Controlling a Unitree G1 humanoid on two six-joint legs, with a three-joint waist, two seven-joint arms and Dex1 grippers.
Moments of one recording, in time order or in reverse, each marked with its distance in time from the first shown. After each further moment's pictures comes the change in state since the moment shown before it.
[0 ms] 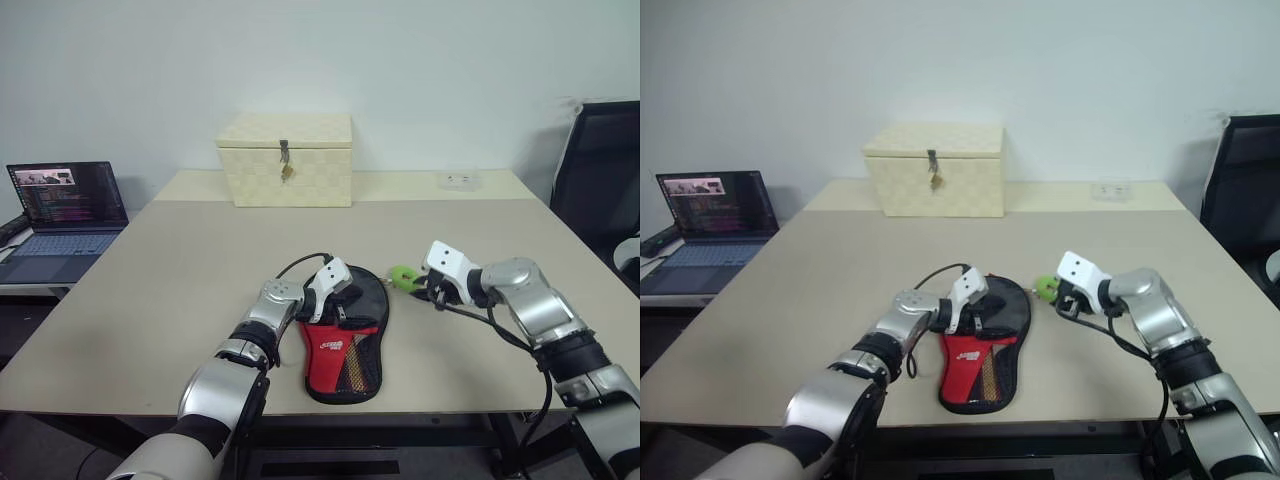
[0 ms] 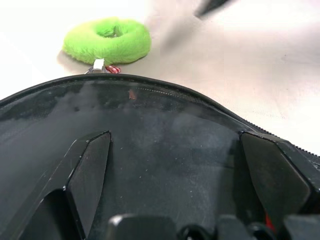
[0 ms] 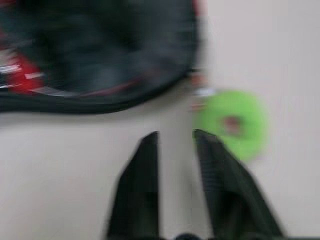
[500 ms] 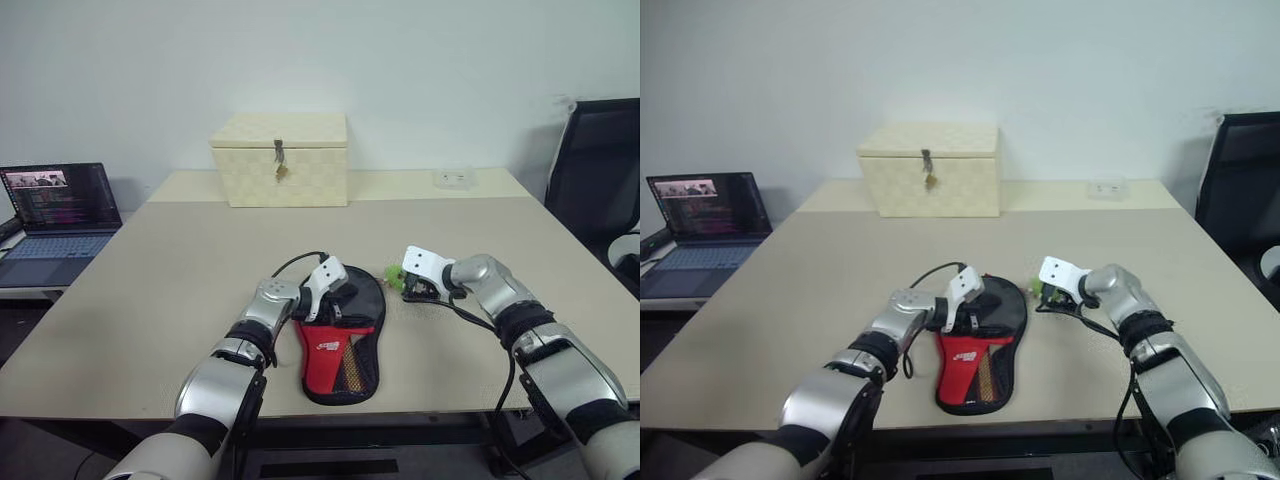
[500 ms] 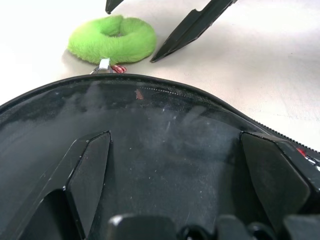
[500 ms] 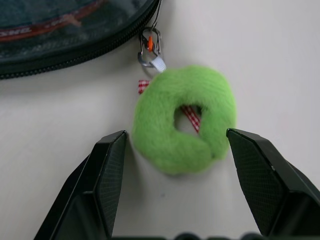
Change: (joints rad) left arm -0.001 0.019 0.001 0.000 0.000 0.001 0.002; right arm -0.252 0.176 0.110 0.642 -0.205 -0.382 -0.166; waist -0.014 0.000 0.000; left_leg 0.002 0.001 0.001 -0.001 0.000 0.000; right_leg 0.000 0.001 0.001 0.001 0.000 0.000
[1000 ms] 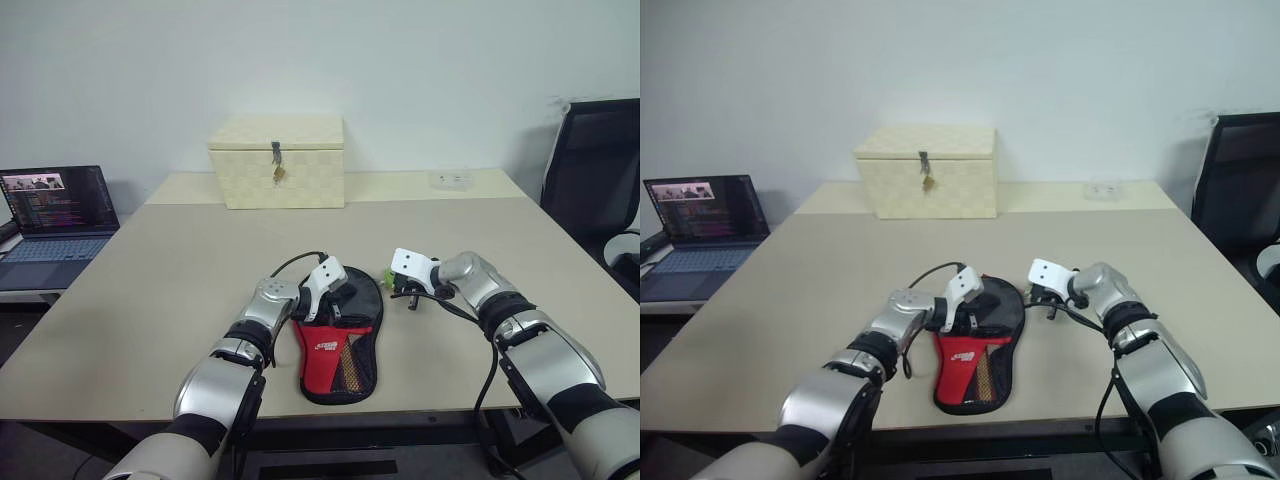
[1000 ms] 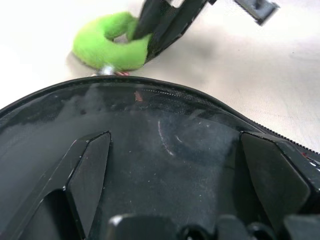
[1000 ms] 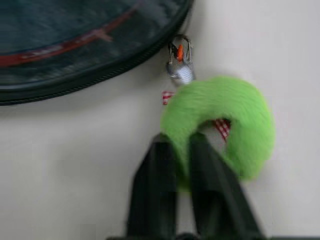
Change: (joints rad) left arm 0.002 0.001 -0.002 0.000 0.007 0.000 0.009; right arm -0.087 0.066 -0.001 0.158 -0.027 0.023 0.092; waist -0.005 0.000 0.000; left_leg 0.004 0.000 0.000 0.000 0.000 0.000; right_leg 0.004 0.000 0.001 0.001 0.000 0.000
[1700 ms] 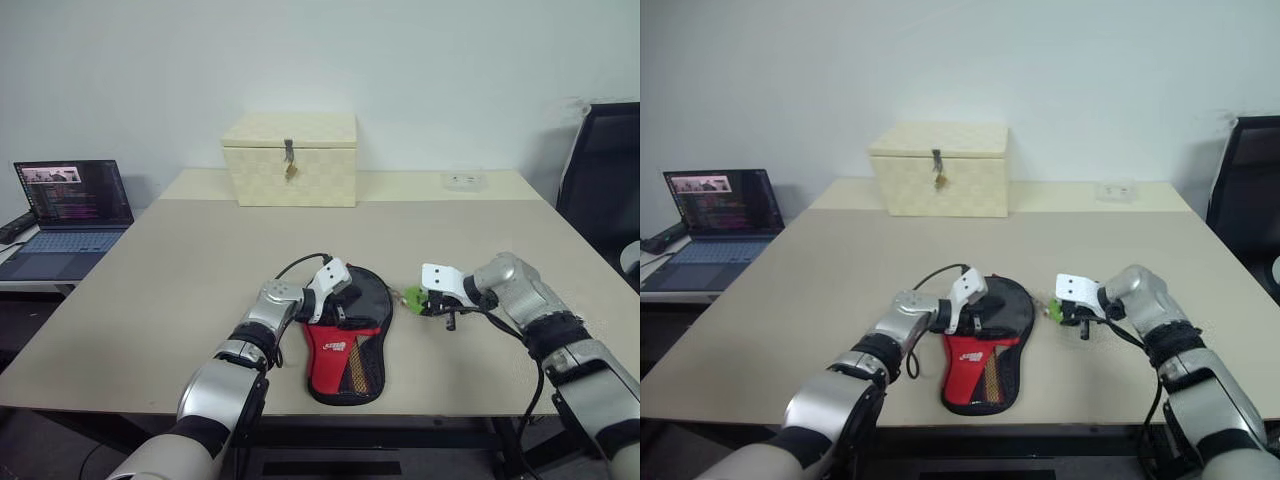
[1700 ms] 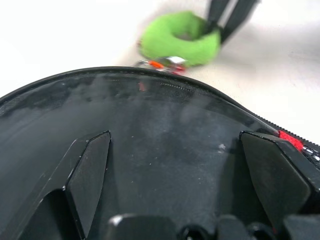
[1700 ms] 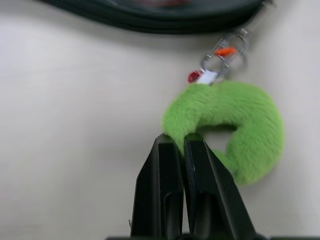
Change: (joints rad) left arm 0.009 -0.022 -0.018 -0.008 -0.003 -0.010 -0.025; right arm 0.345 -0.248 -0.023 -0.715 0.083 0.223 0.400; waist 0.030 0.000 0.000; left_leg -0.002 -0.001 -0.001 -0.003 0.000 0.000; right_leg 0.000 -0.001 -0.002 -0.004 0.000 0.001
